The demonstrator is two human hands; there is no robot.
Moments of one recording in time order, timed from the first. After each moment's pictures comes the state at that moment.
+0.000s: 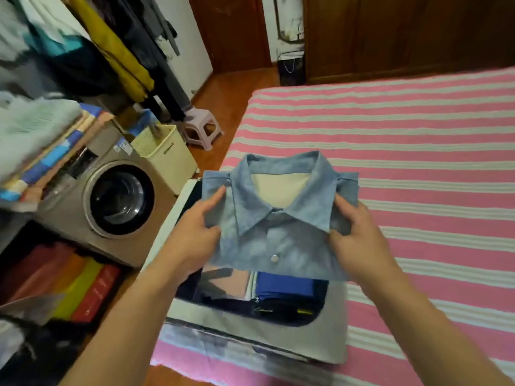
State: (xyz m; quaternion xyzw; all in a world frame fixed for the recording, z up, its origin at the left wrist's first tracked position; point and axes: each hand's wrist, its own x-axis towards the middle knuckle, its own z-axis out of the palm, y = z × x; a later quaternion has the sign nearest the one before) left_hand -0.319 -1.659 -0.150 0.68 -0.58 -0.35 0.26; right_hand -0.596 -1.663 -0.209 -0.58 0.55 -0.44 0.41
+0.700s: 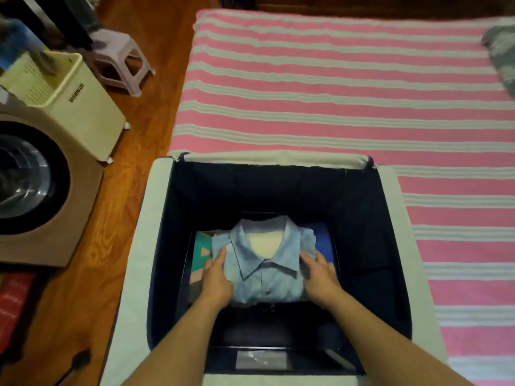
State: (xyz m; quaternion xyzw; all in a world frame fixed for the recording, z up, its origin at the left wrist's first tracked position) left_hand -0.201 -1.751 -0.443 0.73 -0.48 -0.48 0.07; right_hand -0.438 -1.720 -0.451 -0.50 0.75 -0.03 0.43
